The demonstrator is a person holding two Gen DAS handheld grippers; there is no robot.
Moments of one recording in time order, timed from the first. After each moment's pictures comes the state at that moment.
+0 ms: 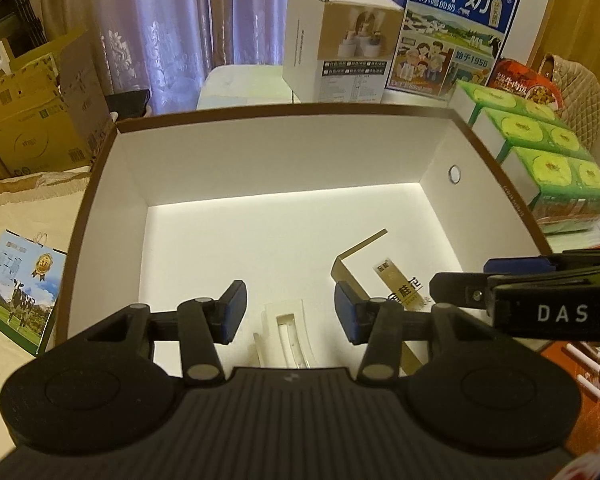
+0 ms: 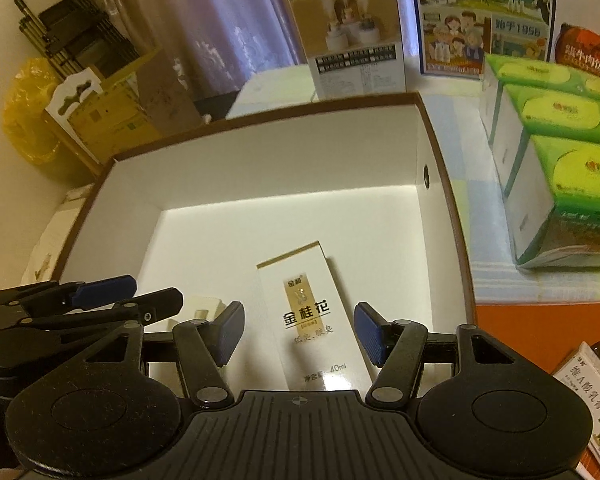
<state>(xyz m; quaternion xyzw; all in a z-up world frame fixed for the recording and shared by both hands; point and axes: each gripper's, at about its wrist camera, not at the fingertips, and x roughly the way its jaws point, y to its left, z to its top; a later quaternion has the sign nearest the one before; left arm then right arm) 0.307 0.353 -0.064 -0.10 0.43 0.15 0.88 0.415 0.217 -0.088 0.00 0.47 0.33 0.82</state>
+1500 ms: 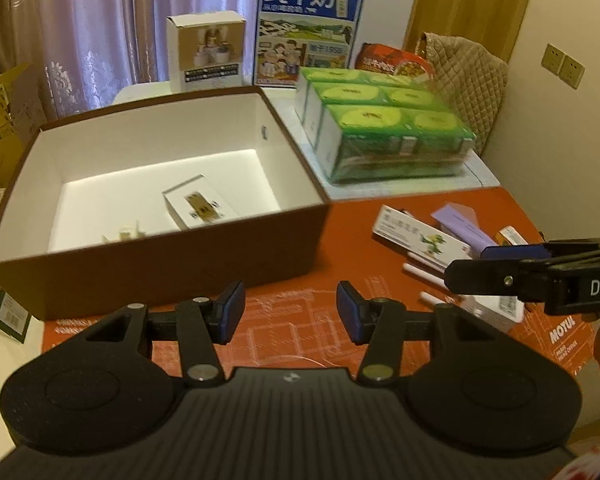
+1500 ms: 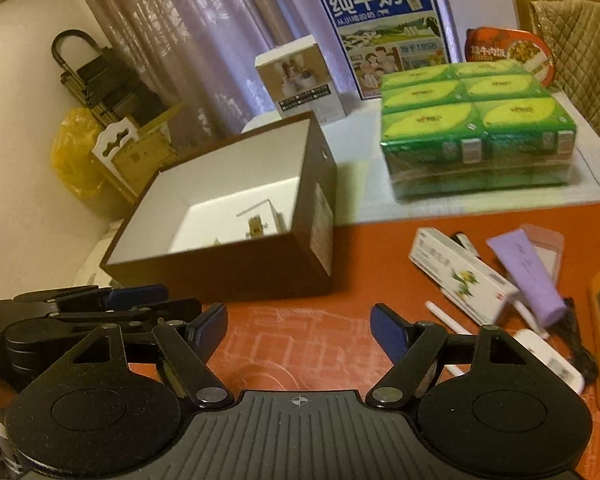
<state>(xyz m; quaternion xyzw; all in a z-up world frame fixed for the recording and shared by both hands) 0.221 0.161 -0.030 -0.08 0.41 0.06 0.91 0.310 -0.011 -0.051 0.07 0.42 0.37 0.83</state>
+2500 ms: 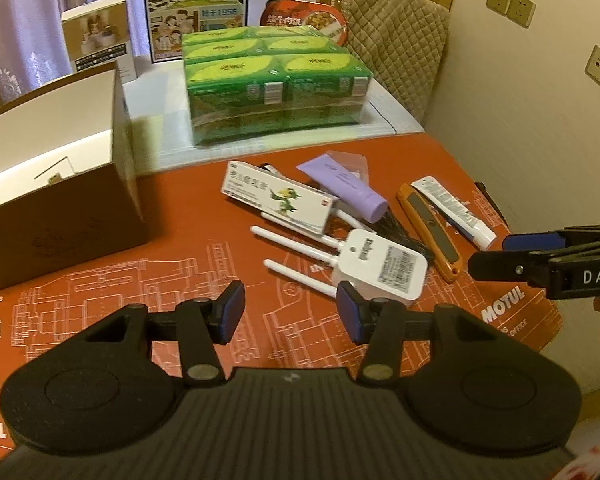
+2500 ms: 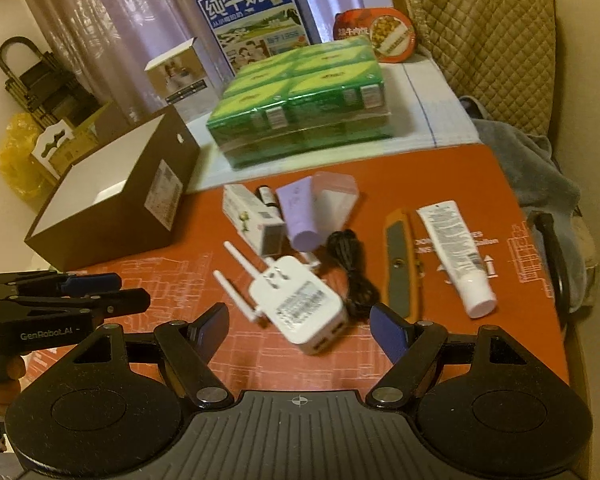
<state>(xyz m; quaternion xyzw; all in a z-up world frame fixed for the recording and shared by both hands) 0.259 -0.002 -0.062 -0.05 0.44 0.02 0.90 0.318 -0.202 -0.078 0.05 0.45 0.29 0.85</state>
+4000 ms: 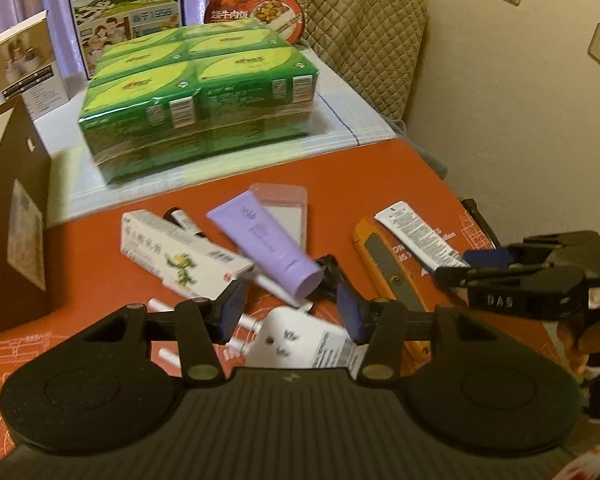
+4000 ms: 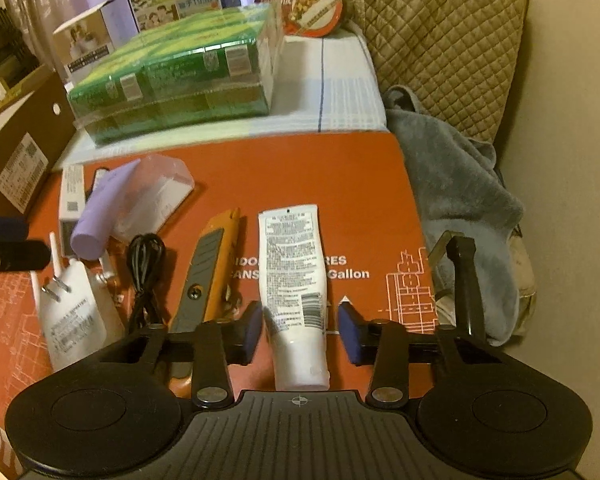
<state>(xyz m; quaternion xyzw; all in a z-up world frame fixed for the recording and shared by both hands) 0.363 -0.068 -0.093 -0.03 0.45 -0.01 0.89 0.419 -0.256 -0.160 -0.04 0.46 0.22 0.86</state>
